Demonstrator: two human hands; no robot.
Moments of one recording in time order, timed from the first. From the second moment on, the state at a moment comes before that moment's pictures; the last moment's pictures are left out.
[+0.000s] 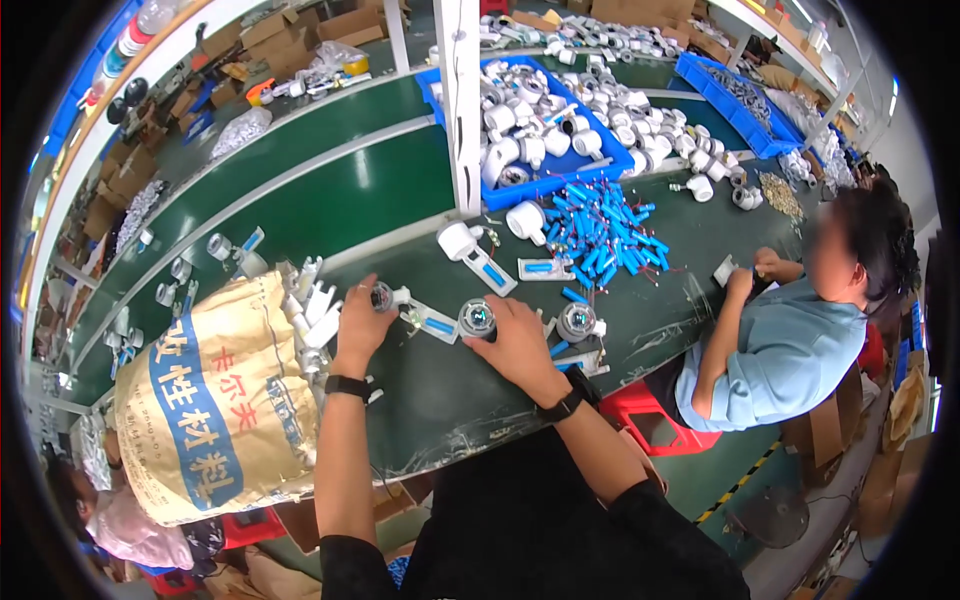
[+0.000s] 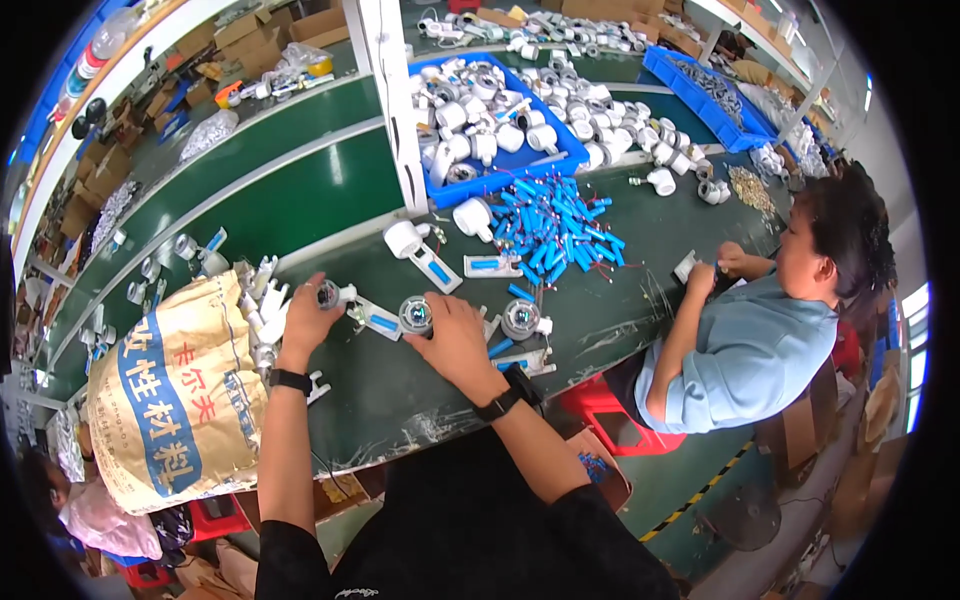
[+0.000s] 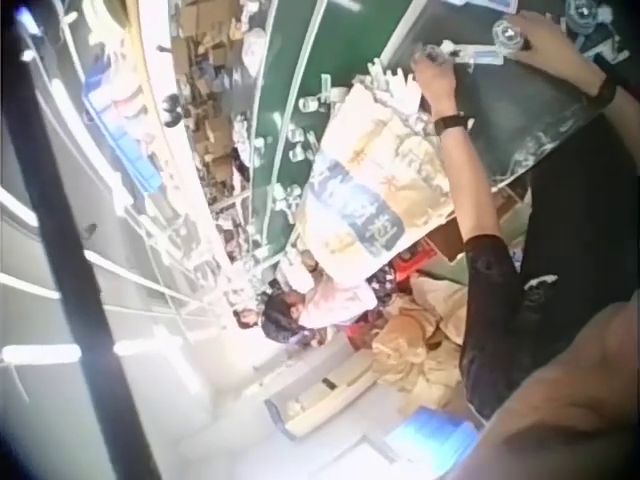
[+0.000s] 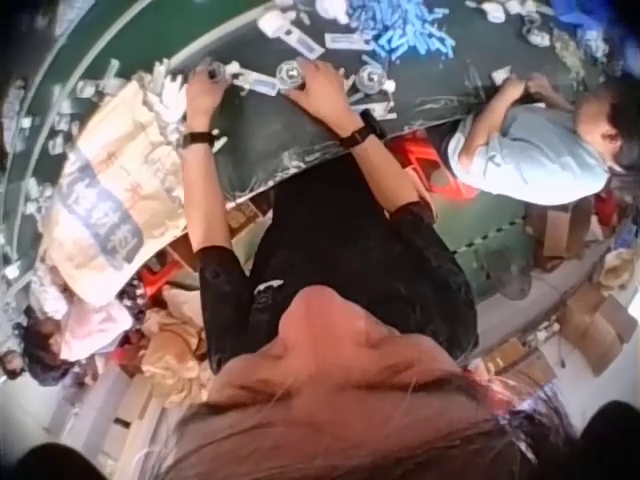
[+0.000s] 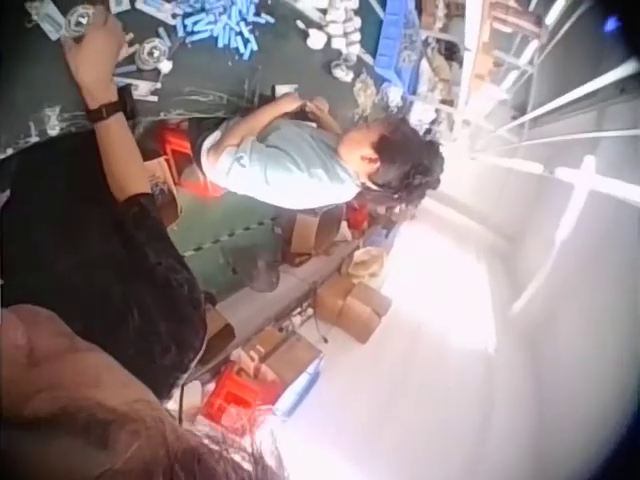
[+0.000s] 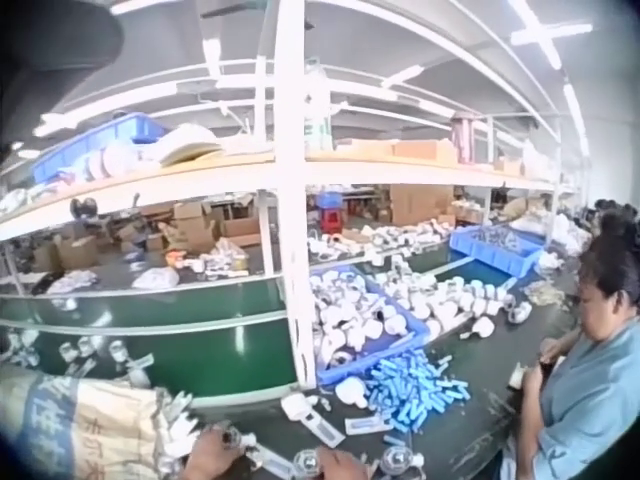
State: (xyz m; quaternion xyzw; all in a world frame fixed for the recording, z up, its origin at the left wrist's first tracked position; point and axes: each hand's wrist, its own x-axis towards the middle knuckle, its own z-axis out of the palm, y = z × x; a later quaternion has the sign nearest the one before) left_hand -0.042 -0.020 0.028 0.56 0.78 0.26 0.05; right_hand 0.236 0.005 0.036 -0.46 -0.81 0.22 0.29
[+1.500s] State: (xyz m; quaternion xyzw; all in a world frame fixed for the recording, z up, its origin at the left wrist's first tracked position) left_hand 0.021 -0.040 0.028 0.42 0.76 0.41 0.28; right_hand 0.231 0.007 0.026 -0.36 -0.84 0.26 0.31
